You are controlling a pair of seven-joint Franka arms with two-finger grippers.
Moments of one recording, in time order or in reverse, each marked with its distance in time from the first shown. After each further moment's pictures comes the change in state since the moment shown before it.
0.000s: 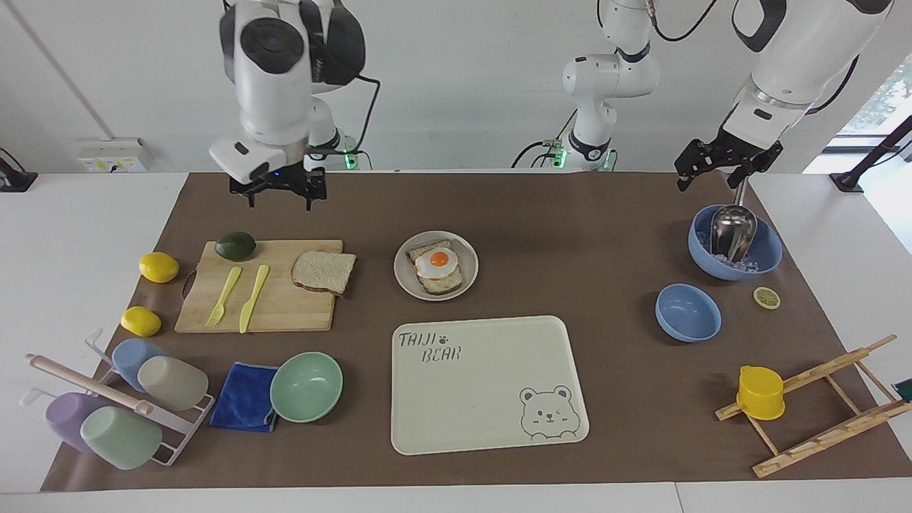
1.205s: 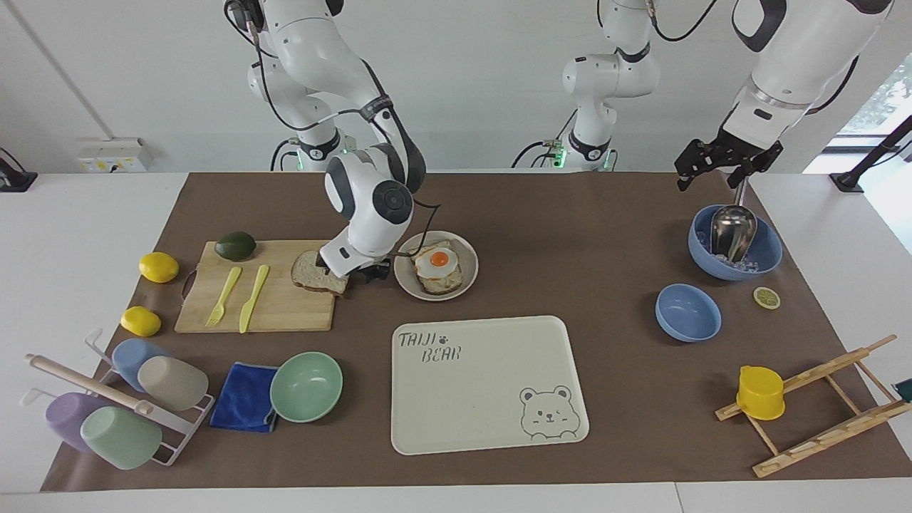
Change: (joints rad) left arm 0.000 0.000 0.000 0.000 0.000 0.000 0.000; right arm 0.053 0.181 -0.006 -0.280 -0.016 0.368 0.322
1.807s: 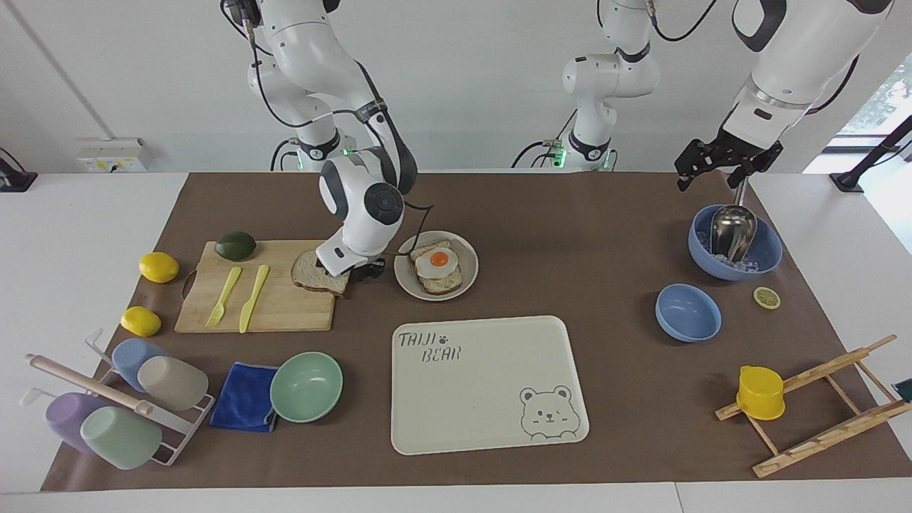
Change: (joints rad) left arm 0.000 0.000 0.000 0.000 0.000 0.000 0.000; right arm -0.002 -0.023 0.000 -0.080 0.000 0.053 0.000
